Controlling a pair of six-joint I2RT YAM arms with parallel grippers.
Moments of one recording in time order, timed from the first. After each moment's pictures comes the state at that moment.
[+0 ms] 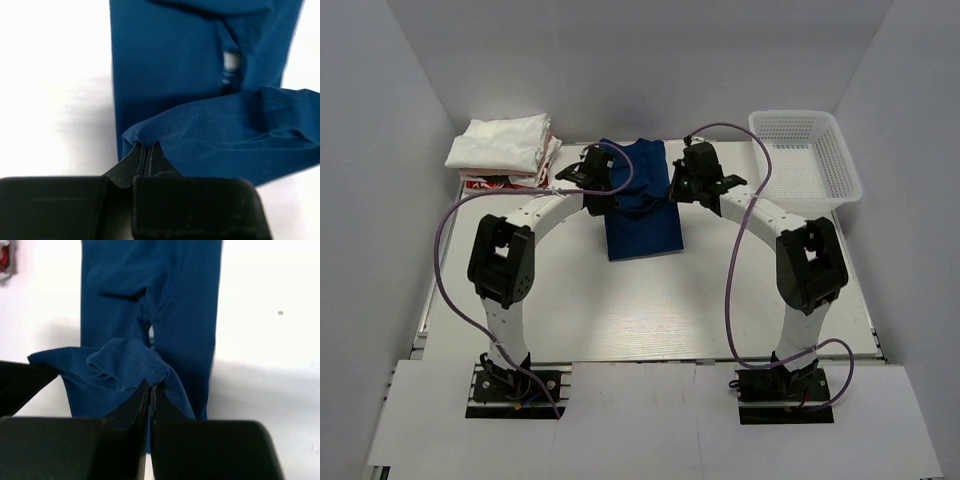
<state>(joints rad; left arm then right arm) -0.45 1.93 1.54 -0.55 -0.12 -0.61 0.51 1.84 1.42 -0.22 -0.01 0.46</state>
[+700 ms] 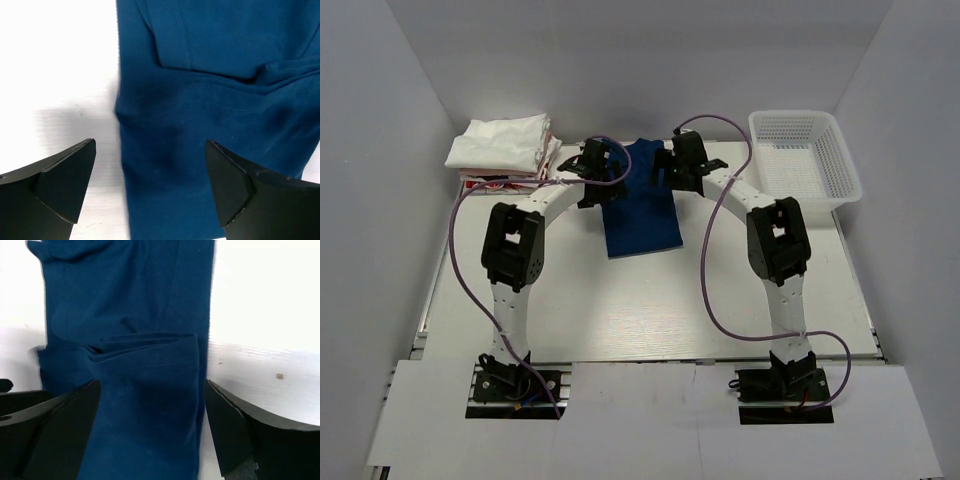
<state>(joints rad) -0.39 2.13 1.71 -0.50 -0.11 -0.52 0.47 2.21 1.81 -0.31 -0.01 0.42</state>
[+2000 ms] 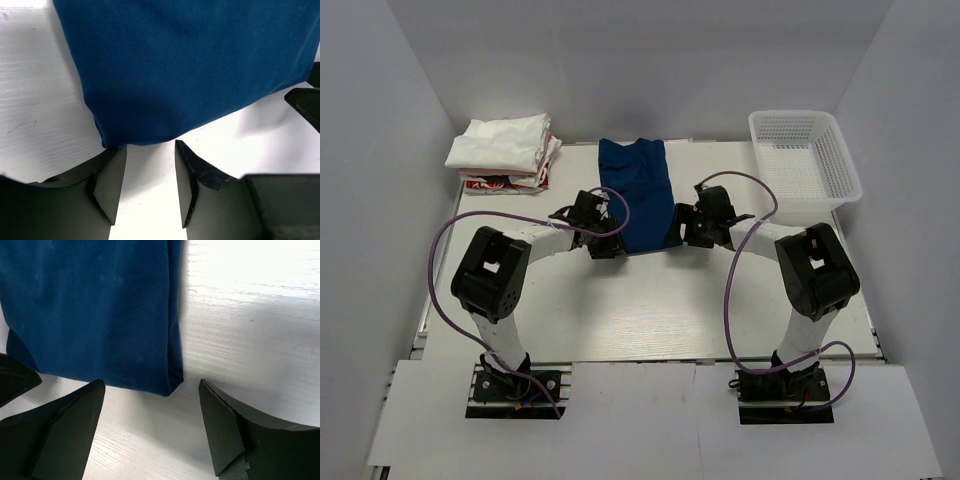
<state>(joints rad) -0.44 1.82 1.05 -0.19 0.22 -0.60 0.47 1.80 1.01 -0.03 -0.19 0.50</state>
